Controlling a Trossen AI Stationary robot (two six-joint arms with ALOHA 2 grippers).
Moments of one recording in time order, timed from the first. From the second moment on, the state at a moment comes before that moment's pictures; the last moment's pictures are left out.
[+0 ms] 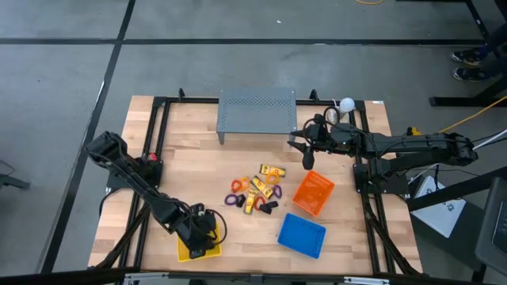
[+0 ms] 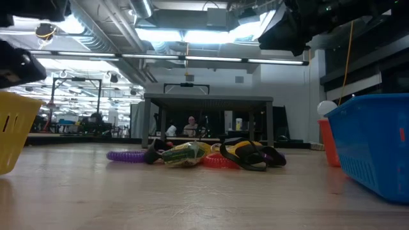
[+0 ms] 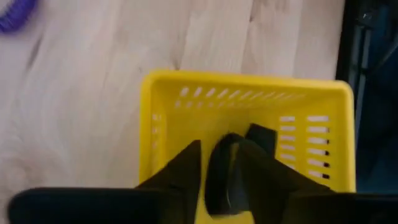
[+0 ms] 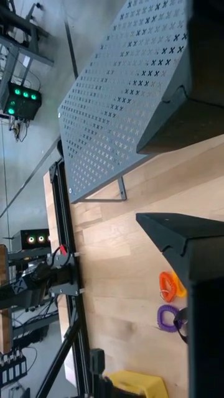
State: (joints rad) left arm -0.73 1.57 0.92 -0.36 -0.15 -0.93; right arm -0.06 1.00 0.65 0.04 0.19 0.07
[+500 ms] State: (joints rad) left arm -0.61 1.42 0.92 -0.36 -0.50 -0.74; right arm -0.06 1.00 0.65 0.04 0.19 0.07
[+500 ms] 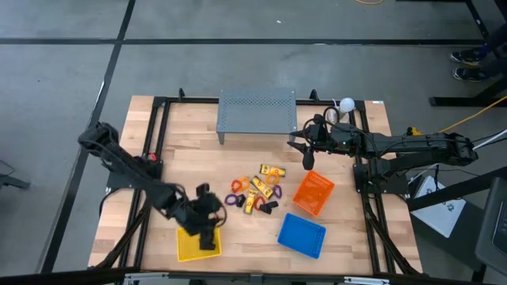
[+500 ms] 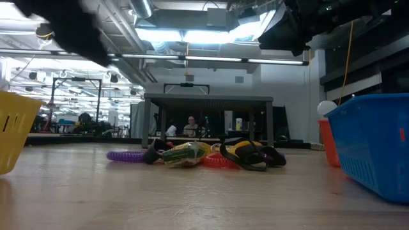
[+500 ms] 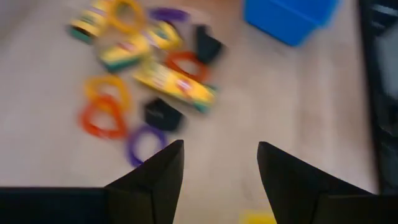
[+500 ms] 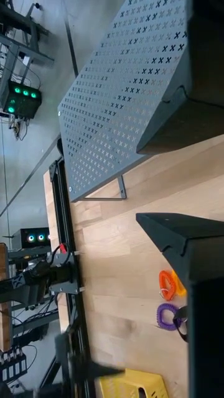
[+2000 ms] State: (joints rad) left arm -0.29 1.69 0.92 -0.21 -0.21 -0.54; right arm -0.06 1.03 0.65 0.02 0.17 0.10
